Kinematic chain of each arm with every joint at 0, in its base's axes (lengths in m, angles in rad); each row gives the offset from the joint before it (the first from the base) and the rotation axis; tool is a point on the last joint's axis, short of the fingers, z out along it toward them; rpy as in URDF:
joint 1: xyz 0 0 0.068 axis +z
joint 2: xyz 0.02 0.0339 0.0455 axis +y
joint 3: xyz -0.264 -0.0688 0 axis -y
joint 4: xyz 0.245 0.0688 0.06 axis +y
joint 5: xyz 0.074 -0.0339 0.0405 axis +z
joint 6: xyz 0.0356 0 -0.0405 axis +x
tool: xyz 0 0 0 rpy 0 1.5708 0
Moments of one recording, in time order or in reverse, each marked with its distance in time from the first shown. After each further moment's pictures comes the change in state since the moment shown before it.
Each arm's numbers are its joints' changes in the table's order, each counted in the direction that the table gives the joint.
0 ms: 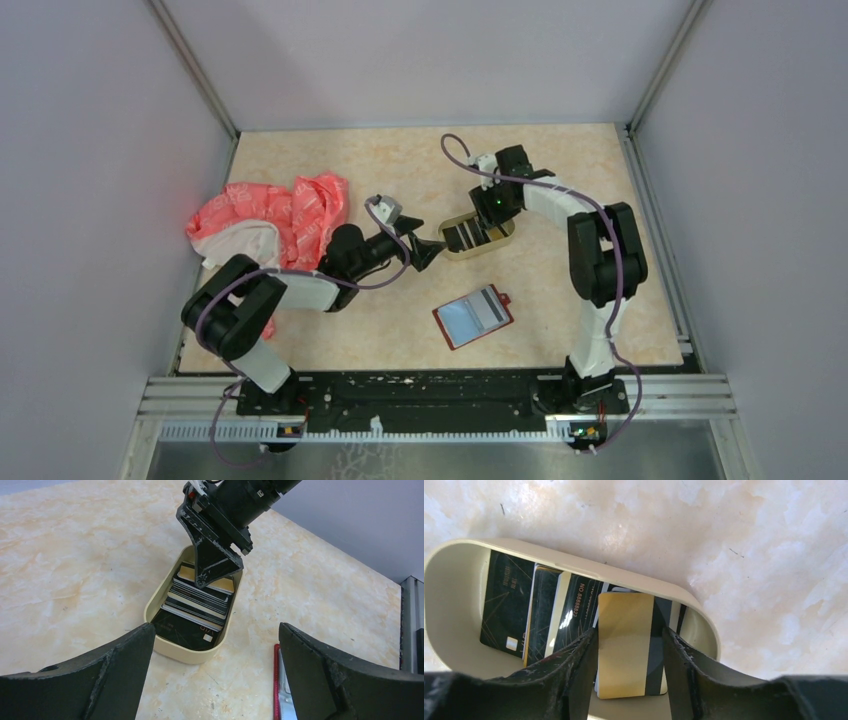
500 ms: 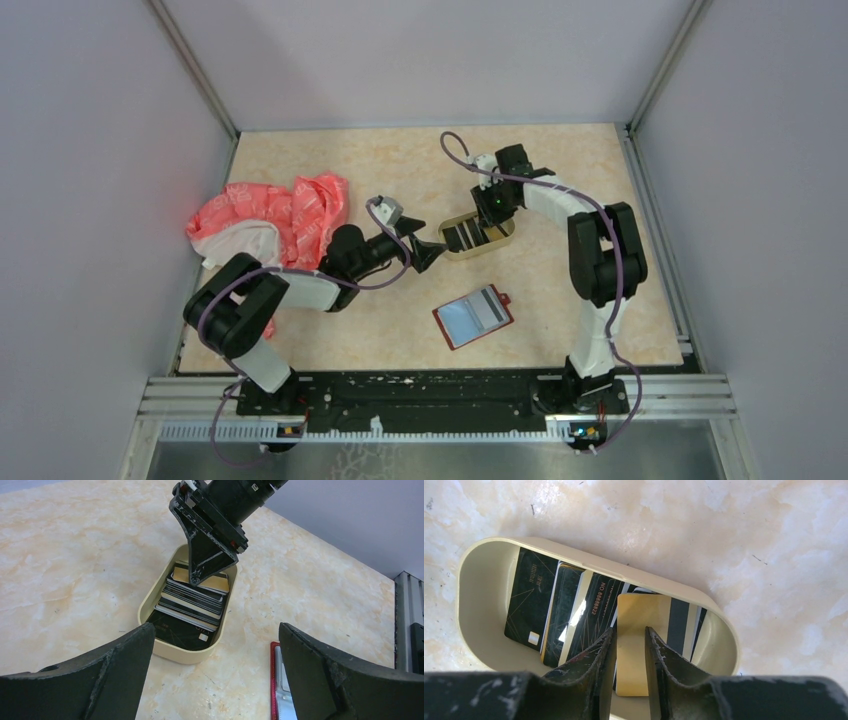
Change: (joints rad) left arm 0.000 0.014 0.000 -0.021 -0.031 0.000; right arm 0.000 0.001 0.018 0.027 0.083 0.008
